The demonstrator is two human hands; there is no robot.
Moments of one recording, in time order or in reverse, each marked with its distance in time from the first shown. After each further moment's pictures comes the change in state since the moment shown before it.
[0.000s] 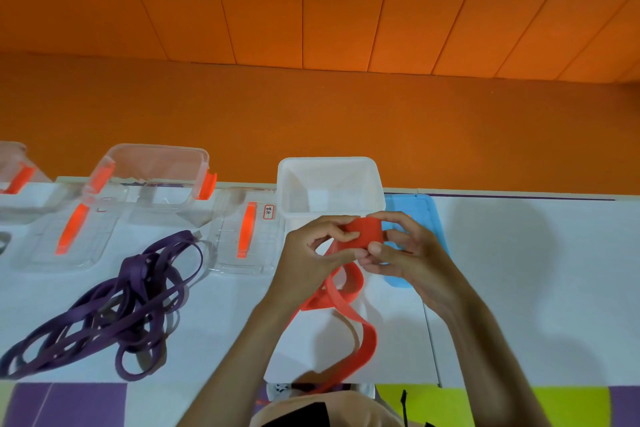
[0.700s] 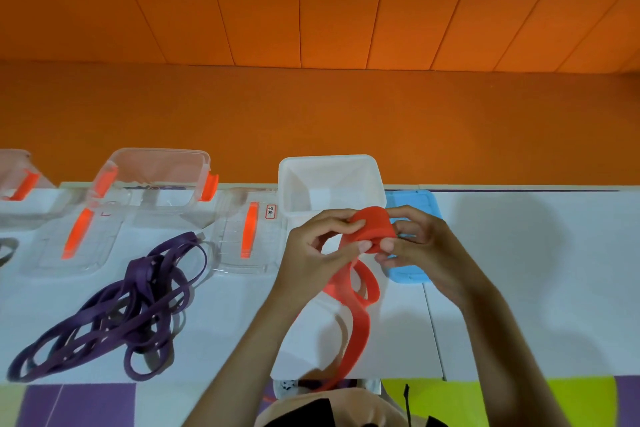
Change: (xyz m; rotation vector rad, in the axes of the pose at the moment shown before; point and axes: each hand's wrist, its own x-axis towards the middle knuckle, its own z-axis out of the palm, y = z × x) left_hand -0.005 0.022 0.004 -0.029 0.006 0.062; right_hand -0.003 -0.012 -0.014 -0.149 -0.019 -0.051
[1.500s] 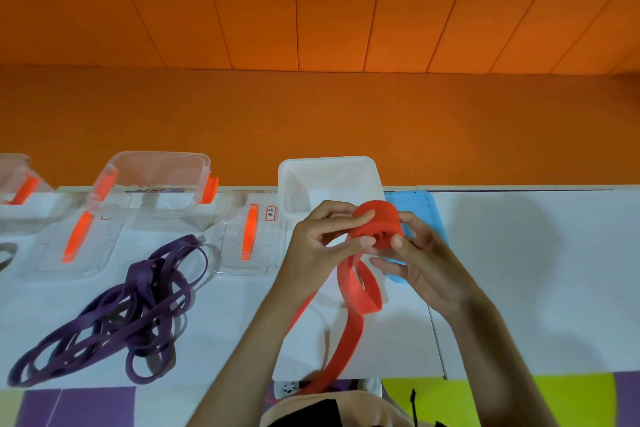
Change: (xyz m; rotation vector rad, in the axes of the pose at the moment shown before) left_hand 0.008 0.007 -0.002 -0.033 -0.121 -0.001; right_hand -0.011 0.016 0.012 0.414 -0.037 0.006
